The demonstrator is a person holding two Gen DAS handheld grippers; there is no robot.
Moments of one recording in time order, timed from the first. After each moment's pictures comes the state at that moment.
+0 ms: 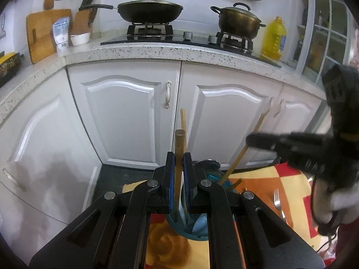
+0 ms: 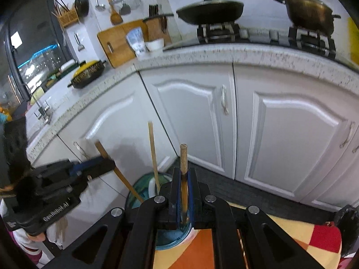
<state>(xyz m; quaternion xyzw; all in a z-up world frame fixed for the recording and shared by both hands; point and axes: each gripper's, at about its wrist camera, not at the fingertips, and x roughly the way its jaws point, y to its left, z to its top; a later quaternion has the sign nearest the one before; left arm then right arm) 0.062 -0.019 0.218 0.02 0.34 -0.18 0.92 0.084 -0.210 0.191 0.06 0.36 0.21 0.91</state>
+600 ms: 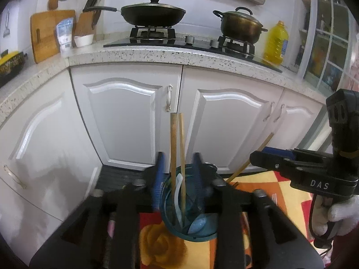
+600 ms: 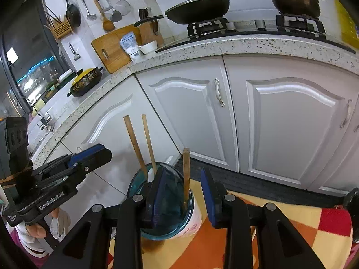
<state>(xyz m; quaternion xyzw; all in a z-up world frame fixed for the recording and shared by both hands) 0.057 -0.021 0.224 0.01 0.34 -0.17 0.93 0.065 -0.230 0.185 0.11 0.36 0.20 0.90</state>
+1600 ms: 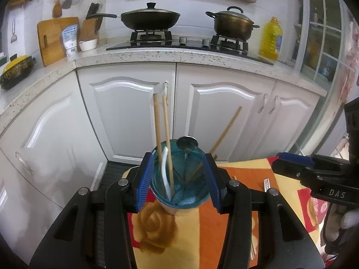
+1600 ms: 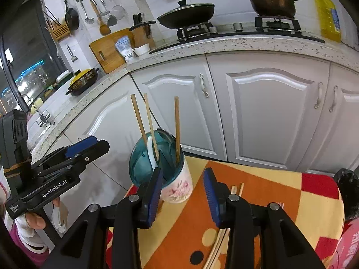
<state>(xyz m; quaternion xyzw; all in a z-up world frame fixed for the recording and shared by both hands) -0.011 -0.037 0.225 0.03 0.33 -0.16 0.93 -0.031 -0.254 0.185 0.11 0.36 0.16 0.91</state>
